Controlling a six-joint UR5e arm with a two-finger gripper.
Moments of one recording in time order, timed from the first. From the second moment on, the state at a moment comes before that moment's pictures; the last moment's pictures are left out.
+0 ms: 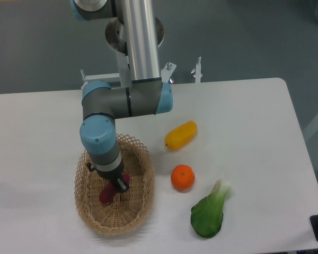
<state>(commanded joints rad) 2.11 -2.08 -1.70 -0.85 1.60 1.06</state>
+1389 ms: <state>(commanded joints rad) 2.50 -1.92 -1.55 -1.01 1.52 1.31</state>
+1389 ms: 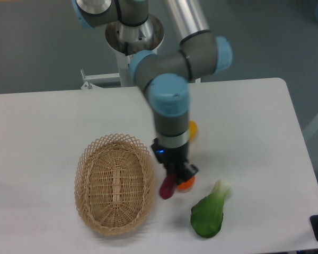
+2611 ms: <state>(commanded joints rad) 2.67 -1.90 -1.55 -1.06 1.51 1.54</state>
